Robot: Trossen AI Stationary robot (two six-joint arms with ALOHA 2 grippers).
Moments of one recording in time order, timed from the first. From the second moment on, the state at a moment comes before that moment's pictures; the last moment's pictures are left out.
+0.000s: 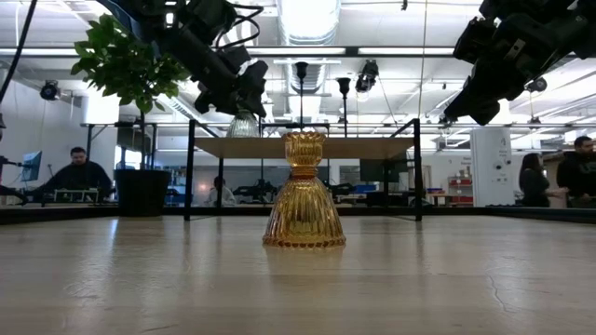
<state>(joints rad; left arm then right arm) 0.44 1.35 0.94 -0.03 -0.33 -0.21 -0.23 0.71 0.47 -0.36 -0.16 0.17</state>
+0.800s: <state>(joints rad) 0.45 1.35 0.94 0.00 -0.31 -0.18 -0.23 0.70 0.47 -0.36 -0.16 0.18</state>
